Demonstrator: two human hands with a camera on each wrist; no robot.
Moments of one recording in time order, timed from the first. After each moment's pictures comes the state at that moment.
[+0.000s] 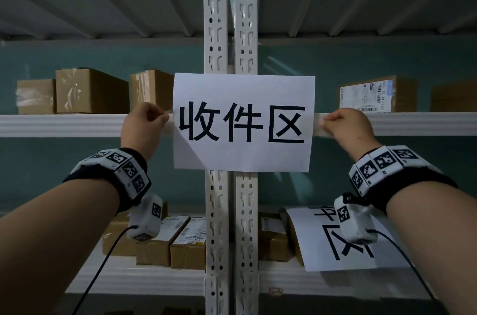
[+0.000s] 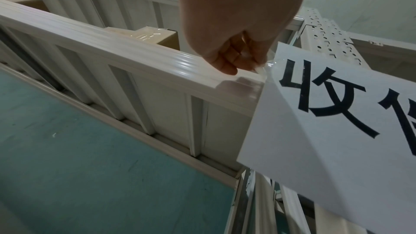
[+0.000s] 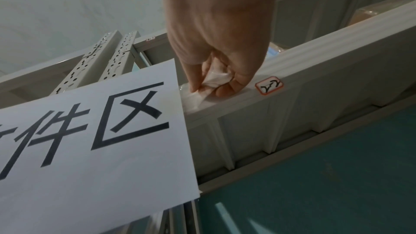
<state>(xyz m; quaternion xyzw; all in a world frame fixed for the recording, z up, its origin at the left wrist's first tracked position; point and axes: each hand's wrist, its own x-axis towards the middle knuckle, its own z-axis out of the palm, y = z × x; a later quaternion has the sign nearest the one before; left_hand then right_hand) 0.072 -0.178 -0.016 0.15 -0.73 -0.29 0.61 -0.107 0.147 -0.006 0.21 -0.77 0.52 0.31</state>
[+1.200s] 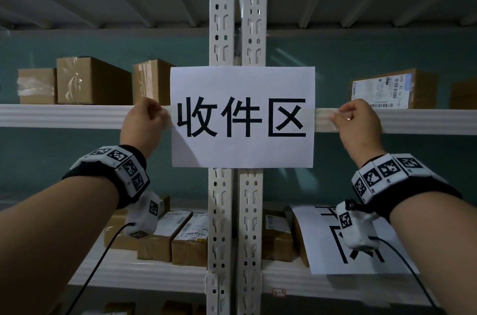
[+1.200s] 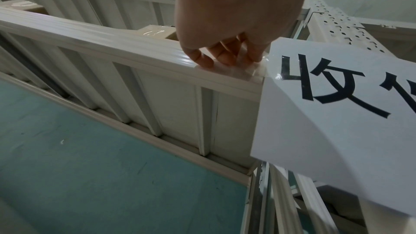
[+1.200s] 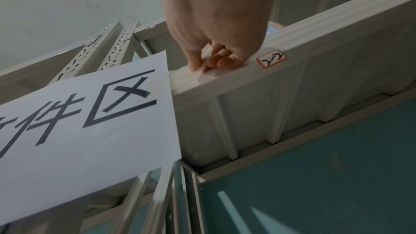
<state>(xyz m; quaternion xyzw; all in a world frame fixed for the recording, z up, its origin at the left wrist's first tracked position) 0.063 -0.193 -0.026 0.17 -0.74 -0.26 0.59 -0.119 0.135 -0.020 0.22 -0.70 0.56 0.39</state>
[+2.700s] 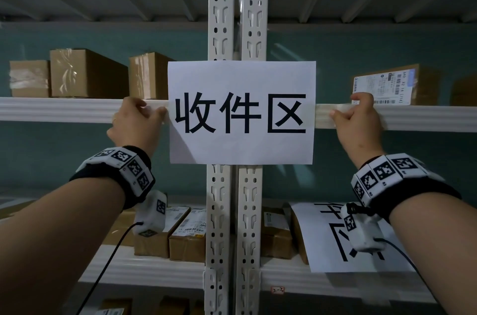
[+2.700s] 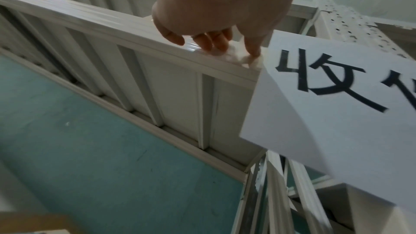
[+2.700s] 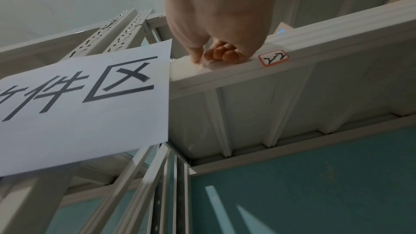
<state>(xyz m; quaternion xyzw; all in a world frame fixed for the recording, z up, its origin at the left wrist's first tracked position) 0.057 -0.196 -0.035 0.29 -0.69 -0.25 0.62 -0.119 0.130 -0.023 0.20 -0.72 0.52 0.40</state>
